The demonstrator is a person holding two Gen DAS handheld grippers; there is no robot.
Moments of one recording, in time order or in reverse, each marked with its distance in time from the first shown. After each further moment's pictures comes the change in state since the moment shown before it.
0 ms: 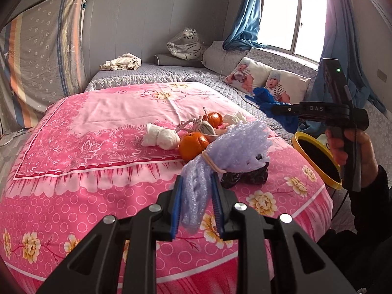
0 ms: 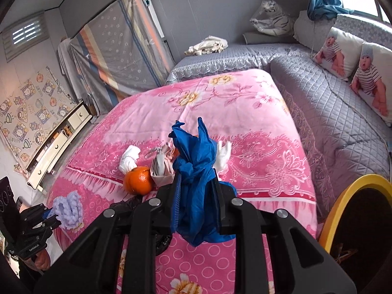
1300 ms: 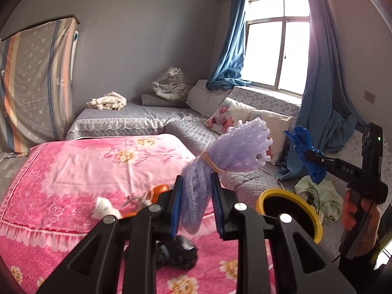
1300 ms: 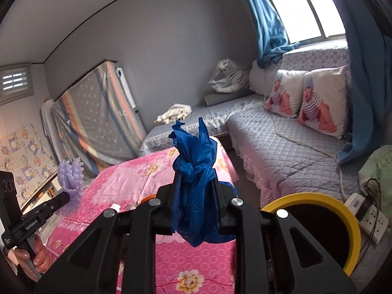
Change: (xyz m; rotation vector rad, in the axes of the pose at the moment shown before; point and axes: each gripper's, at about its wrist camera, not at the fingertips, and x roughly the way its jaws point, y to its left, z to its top) left arm 0.002 -0.109 0.098 0.008 -0.235 -0.070; right arm -0.182 -0.076 -0.023 0.140 -0.413 -0.143
